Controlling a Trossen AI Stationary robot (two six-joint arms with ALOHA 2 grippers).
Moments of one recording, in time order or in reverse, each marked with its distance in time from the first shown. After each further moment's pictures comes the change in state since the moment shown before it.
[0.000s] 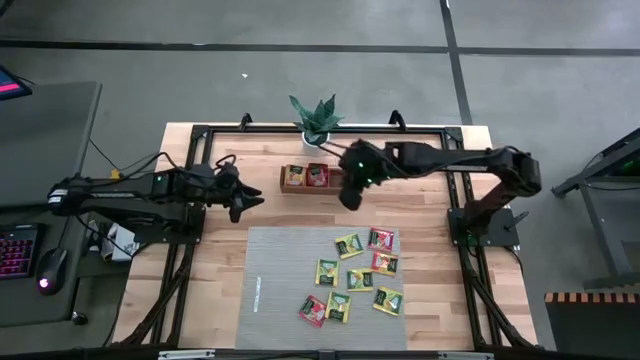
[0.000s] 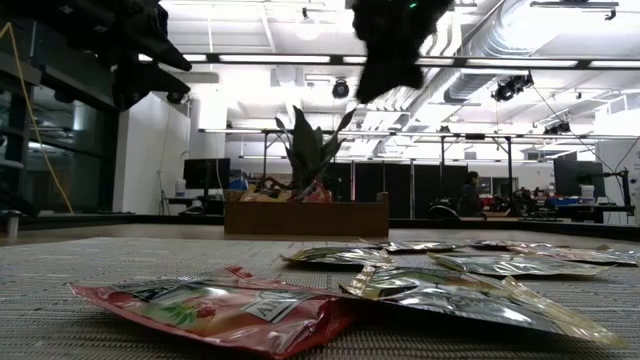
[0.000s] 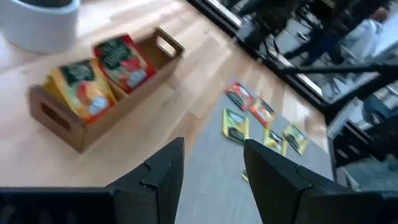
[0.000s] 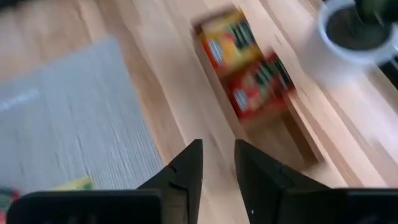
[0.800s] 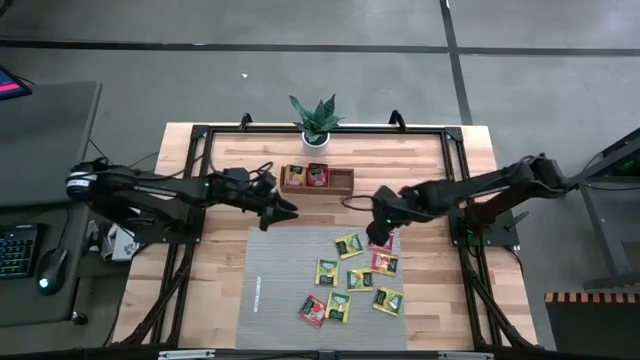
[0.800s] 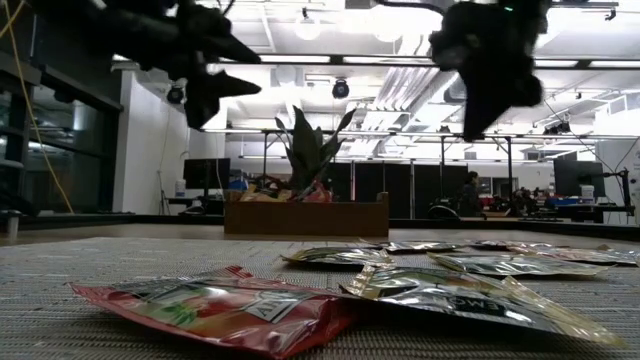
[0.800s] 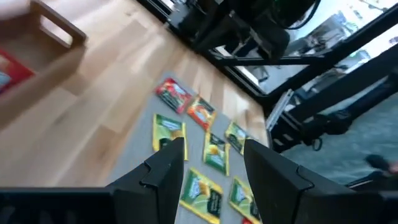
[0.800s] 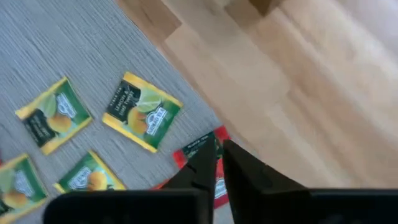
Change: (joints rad) left arm 0.000 0.501 0.000 0.638 0.271 -0.060; right arm 0.299 -0.199 -0.353 -0.141 0.128 0.591
